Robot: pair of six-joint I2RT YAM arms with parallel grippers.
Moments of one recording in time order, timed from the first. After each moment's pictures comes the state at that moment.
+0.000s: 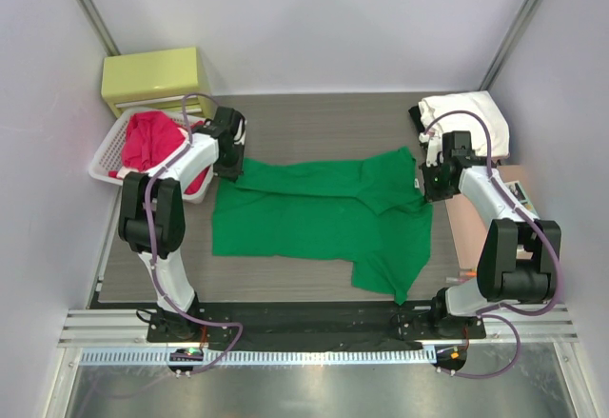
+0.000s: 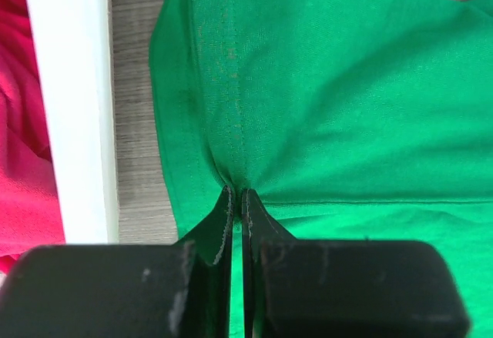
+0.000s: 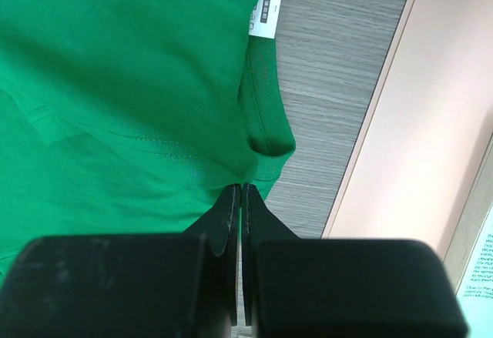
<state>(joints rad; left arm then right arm) -0.24 1.87 1.43 -0.73 -0.10 -0.11 -0.05 1.47 1.00 -0.63 -0.09 -0.21</state>
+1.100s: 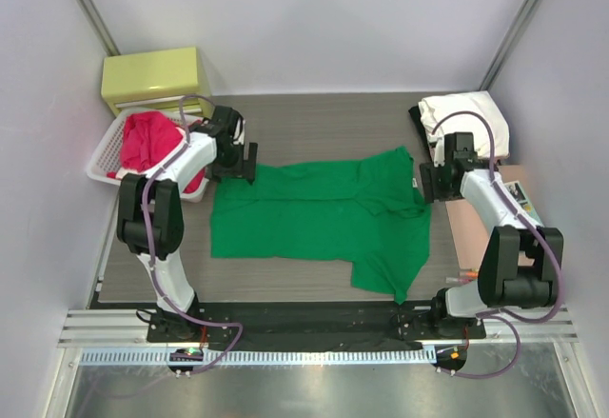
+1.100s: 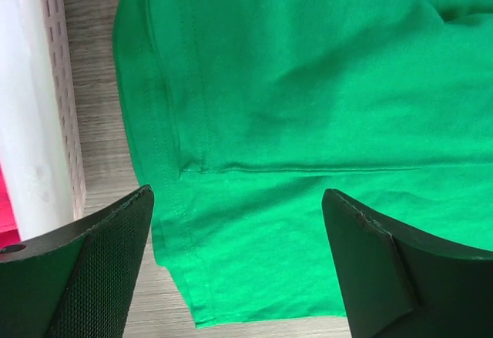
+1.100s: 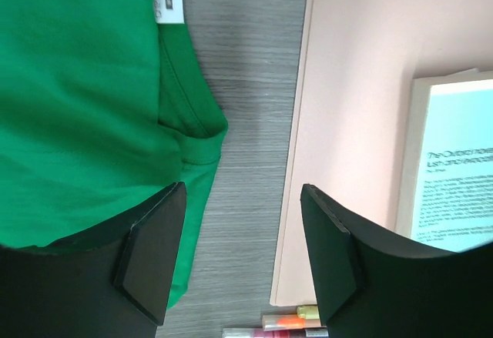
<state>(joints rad) -0.23 1.86 1.44 -0.78 -0.02 -0.16 -0.05 1.45 0.98 -0.62 0.08 -0.16</state>
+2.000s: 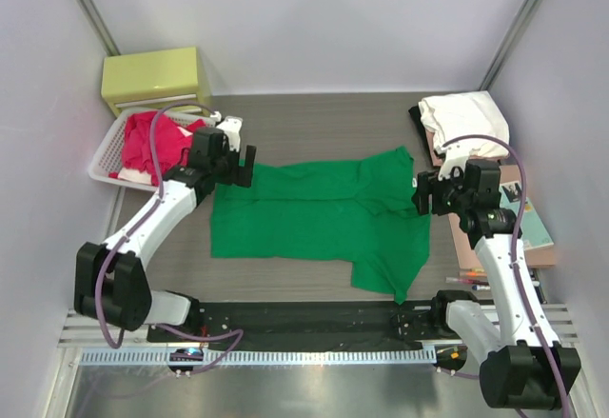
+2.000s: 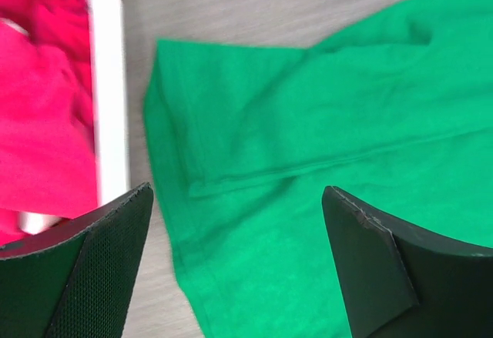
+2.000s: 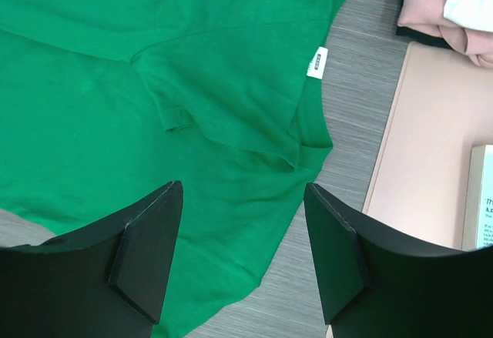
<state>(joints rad) -0.28 1.37 1.02 -0.34 -0.01 -0.01 -0.05 0.88 0.77 -0.54 -0.28 -0.16</state>
